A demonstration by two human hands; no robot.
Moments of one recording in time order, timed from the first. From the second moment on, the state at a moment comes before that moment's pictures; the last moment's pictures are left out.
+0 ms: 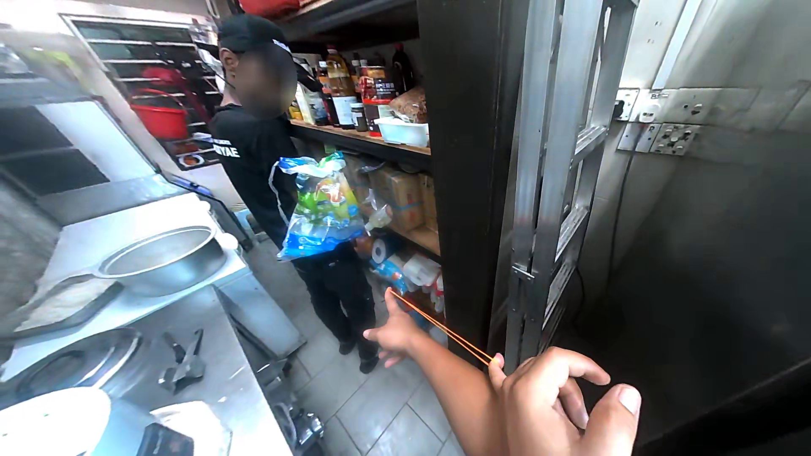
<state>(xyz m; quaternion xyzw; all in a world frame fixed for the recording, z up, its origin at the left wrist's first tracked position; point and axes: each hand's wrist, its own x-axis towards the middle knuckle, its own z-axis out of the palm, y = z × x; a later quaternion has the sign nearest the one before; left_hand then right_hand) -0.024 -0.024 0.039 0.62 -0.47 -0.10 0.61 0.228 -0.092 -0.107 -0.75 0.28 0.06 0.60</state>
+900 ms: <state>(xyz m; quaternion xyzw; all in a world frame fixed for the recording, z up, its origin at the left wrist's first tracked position) -0.025 -0.016 0.037 0.62 -0.48 -0.13 0.60 0.229 -0.083 -0.107 -0.73 0.28 0.07 0.62</state>
